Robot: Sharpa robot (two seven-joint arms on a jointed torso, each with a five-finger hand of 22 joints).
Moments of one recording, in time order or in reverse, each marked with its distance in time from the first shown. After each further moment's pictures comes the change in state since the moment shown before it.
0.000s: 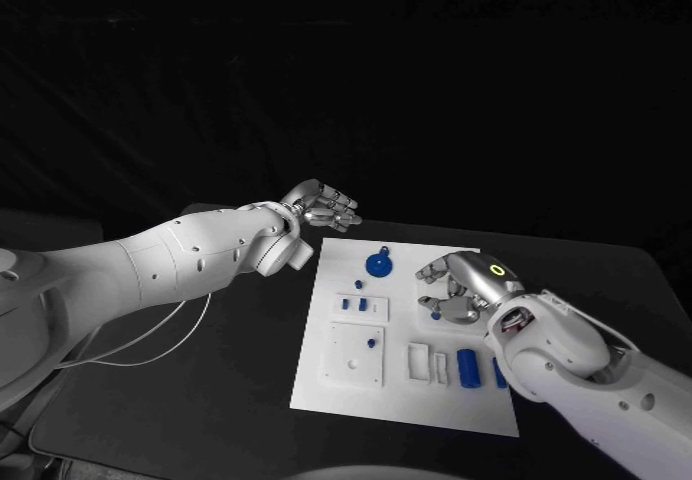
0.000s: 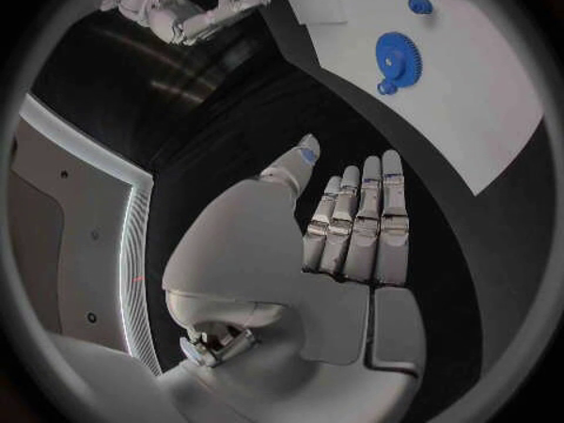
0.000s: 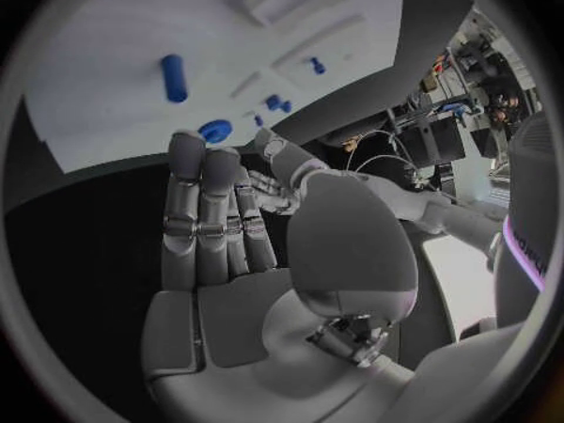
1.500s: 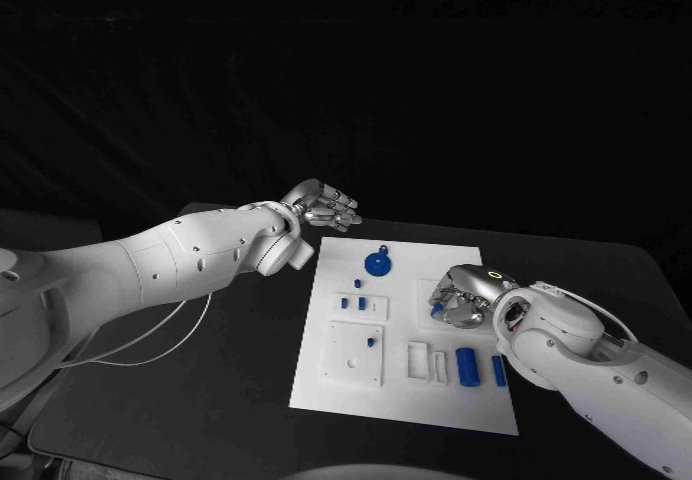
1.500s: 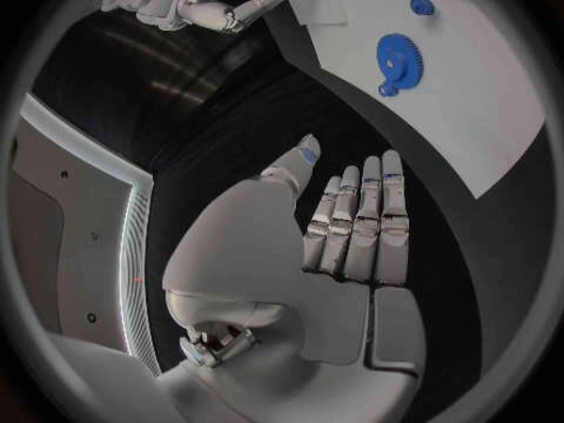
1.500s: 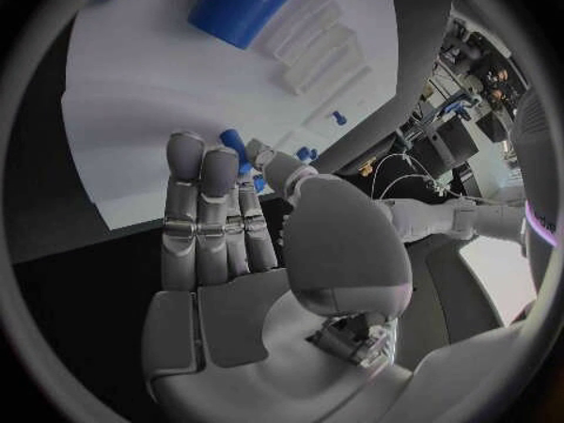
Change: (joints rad) left arm 0.000 0.008 -0.001 -0.005 0.000 0.003 0.002; left_hand 0.000 0.000 0.000 0.000 0.000 0.000 0.000 0.000 0.000 0.000 0.000 0.000 0.000 0.000 0.000 0.000 0.000 0.000 0.000 0.000 0.000 -0.001; right arm 0.001 0.032 0.039 -0.107 0.072 0.292 -0.016; right_hand -0.004 0.062 0.104 -0.023 -0.031 0.086 0.011 0.000 -0.001 0.074 -0.019 0.000 0.000 -0.003 -0.005 0.015 -0.013 -0.010 0.003 -0.005 0.009 0.014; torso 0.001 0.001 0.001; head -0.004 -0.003
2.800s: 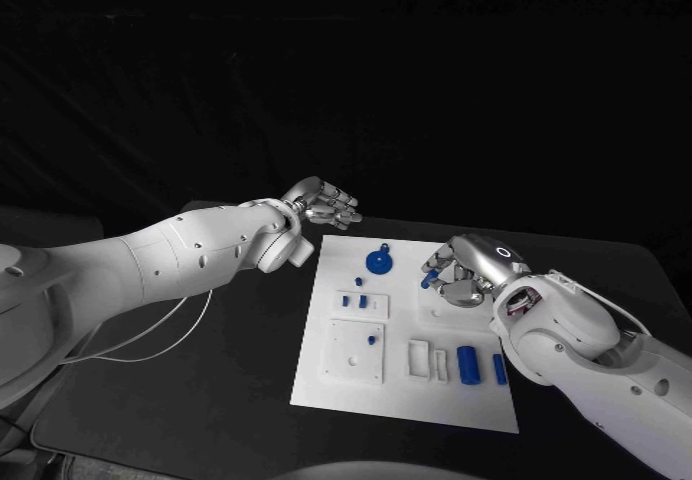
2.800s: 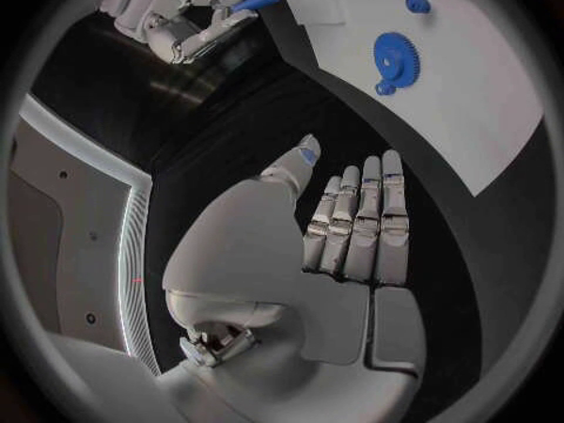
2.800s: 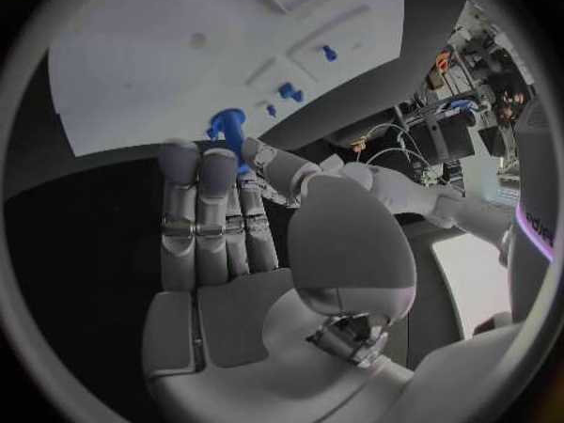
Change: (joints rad) left arm 0.000 0.003 -0.001 -0.012 0.000 0.007 -0.002; left_hand 0.000 0.000 0.000 0.000 0.000 0.000 0.000 0.000 0.000 0.000 0.000 0.000 0.000 0.000 0.000 0.000 0.000 0.000 0.000 0.000 0.000 0.000; right arm 0.000 -0.025 0.026 0.147 -0.080 -0.204 -0.020; right_hand 0.002 0.019 0.173 -0.036 0.000 0.100 -0.019 -0.005 0.011 0.082 0.000 -0.003 -0.001 0.018 -0.031 -0.001 0.021 -0.045 -0.002 -0.033 0.088 0.055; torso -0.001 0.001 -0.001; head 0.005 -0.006
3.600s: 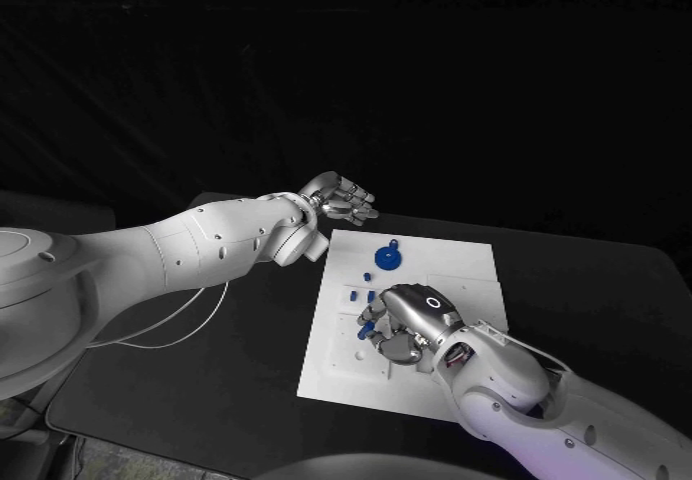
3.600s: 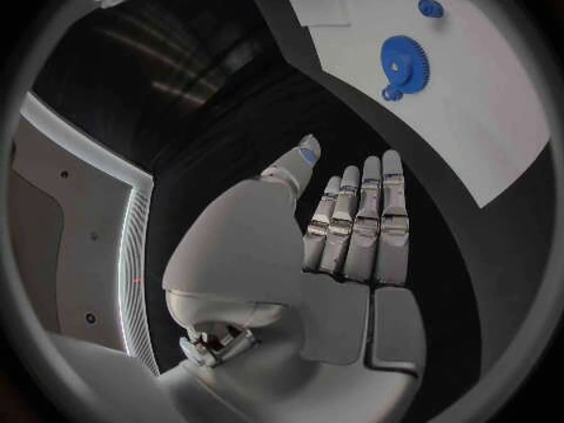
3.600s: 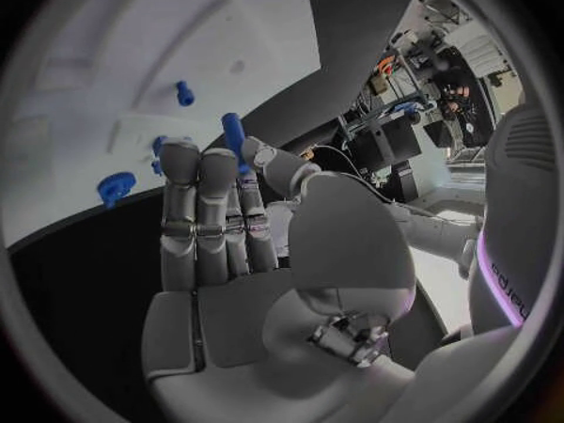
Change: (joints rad) left arm -0.001 0.029 -0.001 -0.014 0.000 0.001 0.001; left_hand 0.000 0.000 0.000 0.000 0.000 0.000 0.000 0.000 0.000 0.000 0.000 0.000 0.000 0.000 0.000 0.000 0.000 0.000 0.000 0.000 0.000 -0.001; right arm -0.001 0.123 -0.238 0.012 -0.001 -0.067 0.075; right_hand 0.005 0.002 -0.003 0.003 -0.001 0.000 0.000 -0.001 -0.001 0.003 0.001 -0.002 0.001 0.000 0.000 -0.006 0.001 0.000 0.000 0.000 -0.004 -0.002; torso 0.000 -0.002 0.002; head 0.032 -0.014
